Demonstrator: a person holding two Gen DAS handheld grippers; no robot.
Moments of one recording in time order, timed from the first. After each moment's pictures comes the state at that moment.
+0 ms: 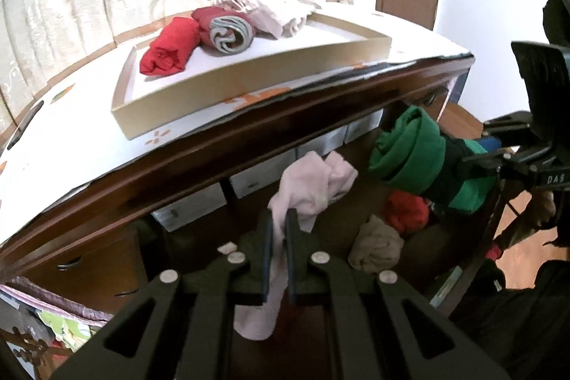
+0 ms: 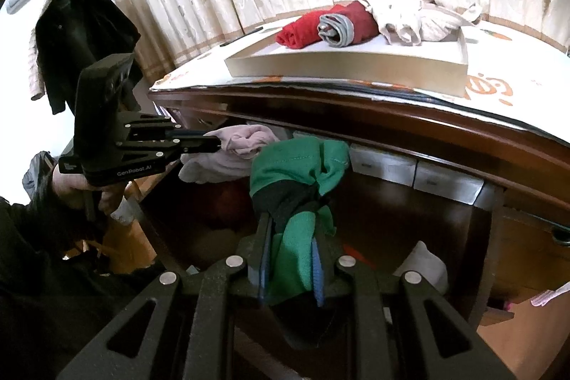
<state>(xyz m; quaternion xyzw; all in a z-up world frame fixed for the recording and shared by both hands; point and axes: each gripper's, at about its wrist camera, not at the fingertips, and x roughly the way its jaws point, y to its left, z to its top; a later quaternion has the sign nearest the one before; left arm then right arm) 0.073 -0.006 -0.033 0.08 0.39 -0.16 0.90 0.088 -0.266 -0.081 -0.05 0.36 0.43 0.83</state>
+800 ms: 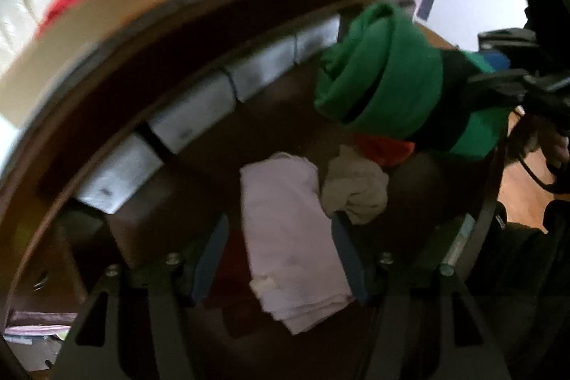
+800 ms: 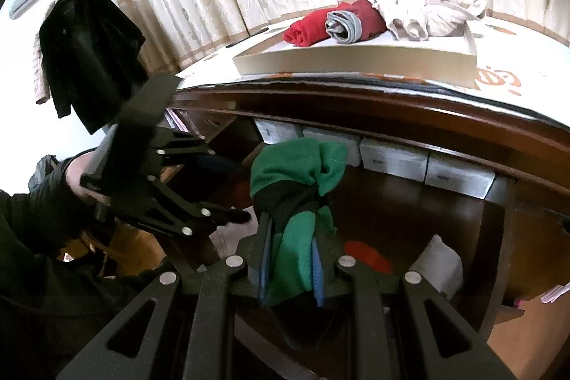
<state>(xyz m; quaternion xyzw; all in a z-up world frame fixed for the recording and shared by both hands) 0.101 -0.055 -0.095 0.17 0.52 -0.24 0.80 0.083 -0.261 -0.090 -0.03 0.36 0.44 0.82</state>
